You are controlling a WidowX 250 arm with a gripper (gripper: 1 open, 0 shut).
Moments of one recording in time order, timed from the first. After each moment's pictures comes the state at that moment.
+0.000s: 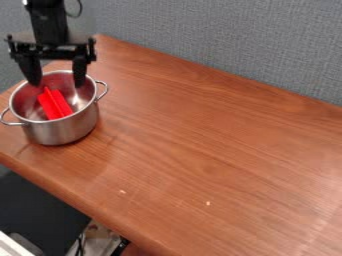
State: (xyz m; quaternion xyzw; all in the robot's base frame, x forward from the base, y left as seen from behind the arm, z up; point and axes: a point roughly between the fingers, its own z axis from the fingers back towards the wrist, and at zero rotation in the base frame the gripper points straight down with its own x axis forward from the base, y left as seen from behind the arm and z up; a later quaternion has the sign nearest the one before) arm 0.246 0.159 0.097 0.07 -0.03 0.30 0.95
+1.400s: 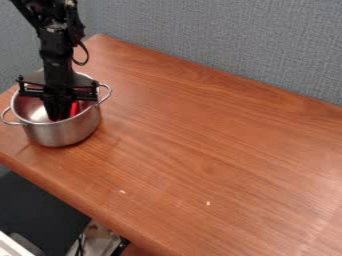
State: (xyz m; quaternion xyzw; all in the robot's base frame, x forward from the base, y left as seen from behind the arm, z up) arm 0.243 0.171 0.040 0.09 0.01 0.32 0.94
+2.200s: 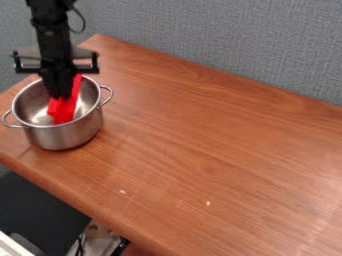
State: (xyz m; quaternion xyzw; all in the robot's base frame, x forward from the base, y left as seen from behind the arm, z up) arm 0.249 0.157 0.100 0.05 -0.03 0.32 0.95
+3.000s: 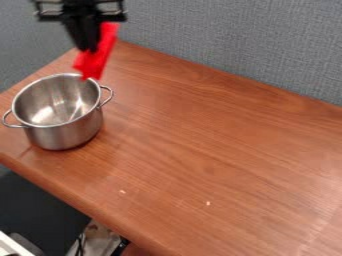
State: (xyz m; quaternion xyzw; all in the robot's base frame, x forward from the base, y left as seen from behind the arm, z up) arm 0.276 0.096 0.164 0.00 -0.08 0.20 0.98
